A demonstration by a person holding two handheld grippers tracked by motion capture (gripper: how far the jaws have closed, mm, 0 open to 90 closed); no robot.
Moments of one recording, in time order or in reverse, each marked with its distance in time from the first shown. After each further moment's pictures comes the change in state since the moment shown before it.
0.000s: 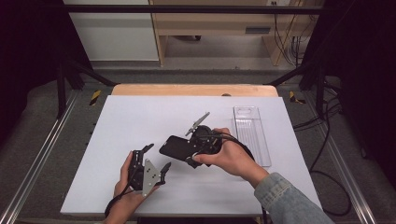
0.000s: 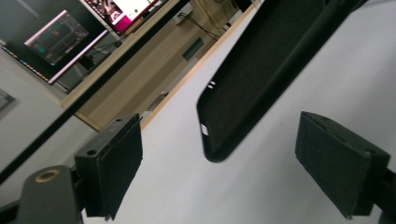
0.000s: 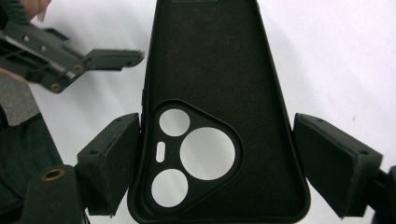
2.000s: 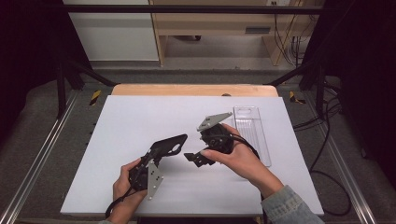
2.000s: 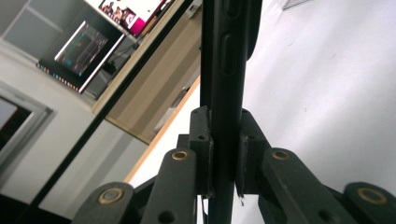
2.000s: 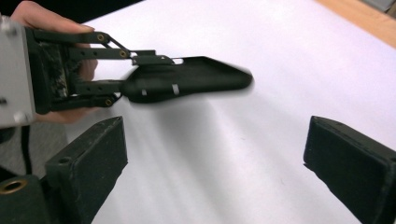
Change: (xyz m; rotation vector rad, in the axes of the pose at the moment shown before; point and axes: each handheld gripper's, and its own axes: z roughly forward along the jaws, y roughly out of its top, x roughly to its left) left arm 0.000 0.005 -0.001 0.048 0.068 0.114; right arm -0.005 -0.020 -0.027 -0.346 0.048 0.021
